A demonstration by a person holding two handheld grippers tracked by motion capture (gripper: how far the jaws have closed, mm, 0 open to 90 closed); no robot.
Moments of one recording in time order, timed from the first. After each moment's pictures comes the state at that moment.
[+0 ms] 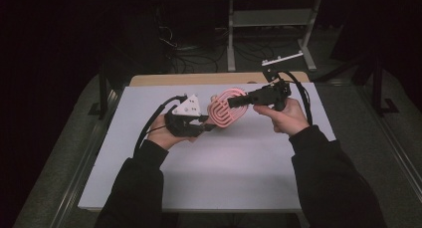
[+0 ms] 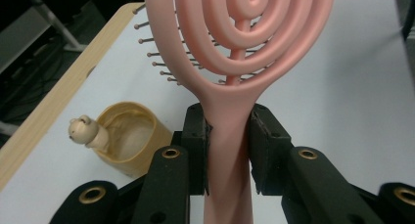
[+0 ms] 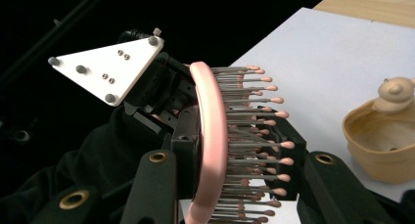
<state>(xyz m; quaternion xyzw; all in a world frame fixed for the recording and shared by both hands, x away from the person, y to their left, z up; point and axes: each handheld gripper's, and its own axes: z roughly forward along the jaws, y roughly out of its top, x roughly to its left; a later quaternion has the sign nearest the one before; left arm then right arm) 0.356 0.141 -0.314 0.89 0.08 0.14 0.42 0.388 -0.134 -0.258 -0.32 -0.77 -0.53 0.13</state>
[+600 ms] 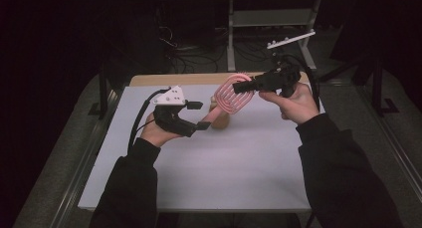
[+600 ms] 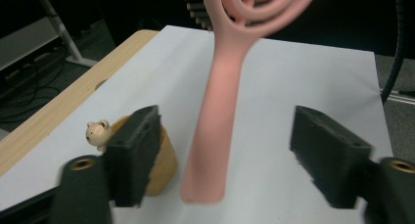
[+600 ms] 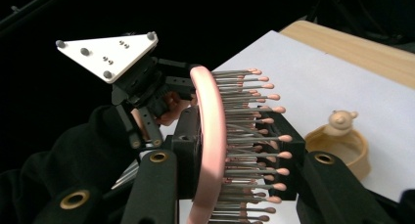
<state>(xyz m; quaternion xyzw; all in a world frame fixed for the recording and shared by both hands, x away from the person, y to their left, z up) 0.362 0.168 -0.306 0.85 0.14 0.11 0.50 0.384 -0.144 -0.212 -0.32 -0.79 -0.52 0.06</state>
